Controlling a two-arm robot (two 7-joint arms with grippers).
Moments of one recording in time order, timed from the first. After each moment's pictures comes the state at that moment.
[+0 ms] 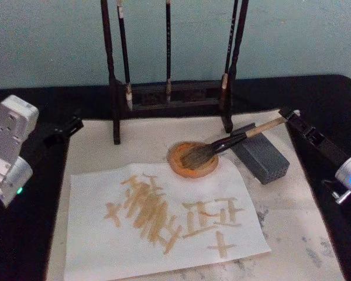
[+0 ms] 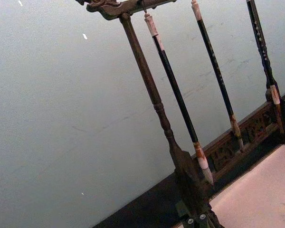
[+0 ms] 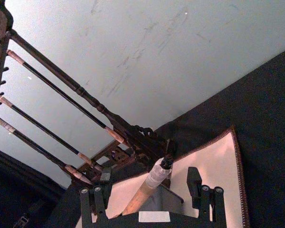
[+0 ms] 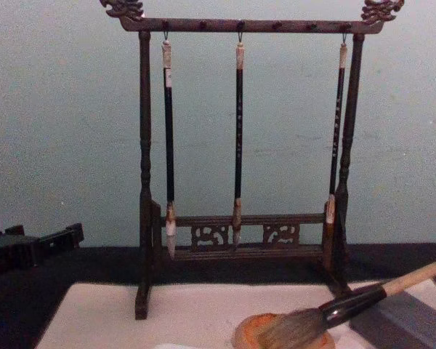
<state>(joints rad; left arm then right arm) -0.20 0.60 0.45 -1.41 -0.25 -0.12 0.03 0.28 0.48 -0.30 -1.08 1.28 0.15 0.55</state>
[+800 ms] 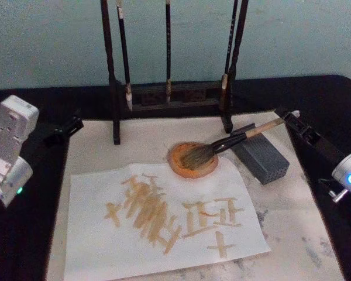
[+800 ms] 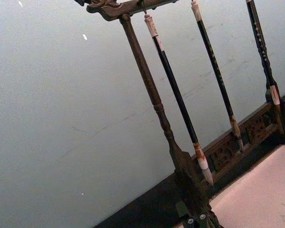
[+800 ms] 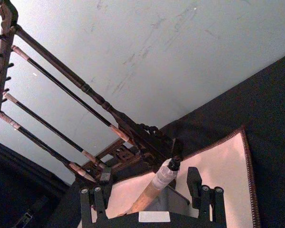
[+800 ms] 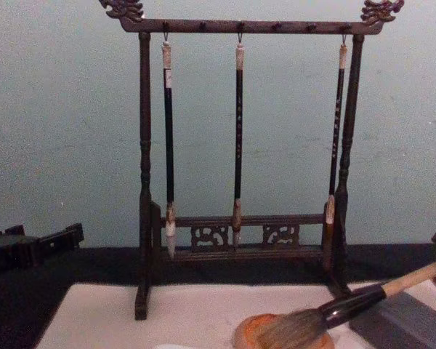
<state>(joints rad) -0.20 0.60 0.45 -1.41 -0.25 -0.12 0.03 0.30 0.48 -0.33 -1.05 1.28 0.14 0.58</state>
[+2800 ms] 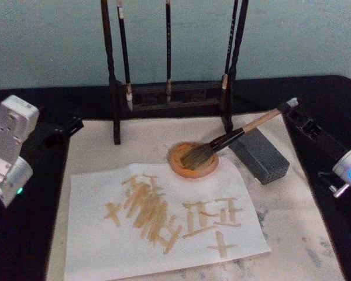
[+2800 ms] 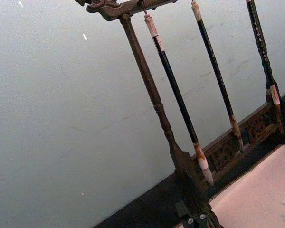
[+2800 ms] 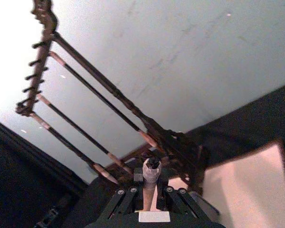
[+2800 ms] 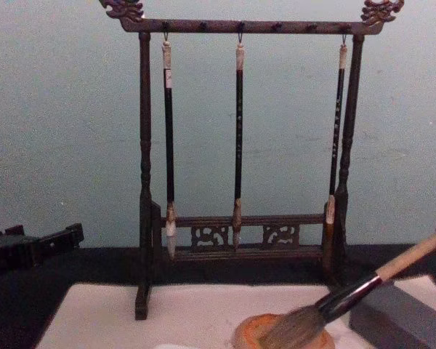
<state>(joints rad) -0.20 0.60 0.45 -1.41 -0.25 -0.12 0.03 0.29 0.49 -0.33 -1.10 1.30 0.15 0.63</state>
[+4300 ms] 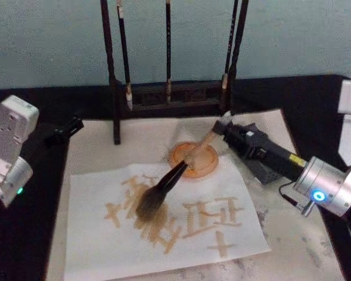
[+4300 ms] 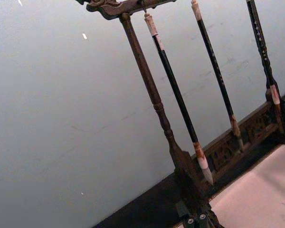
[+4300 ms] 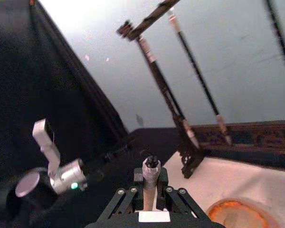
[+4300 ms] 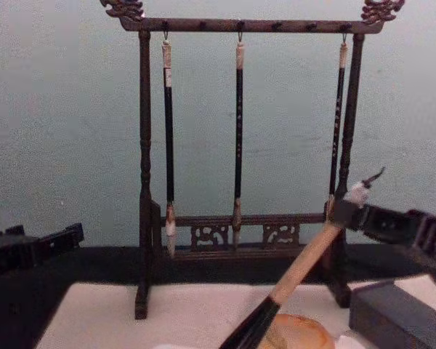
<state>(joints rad) -0.20 0.60 0.45 -1.41 -0.25 -0.12 0.03 0.19 0.61 -0.52 -1.54 1.11 0.05 0.58</state>
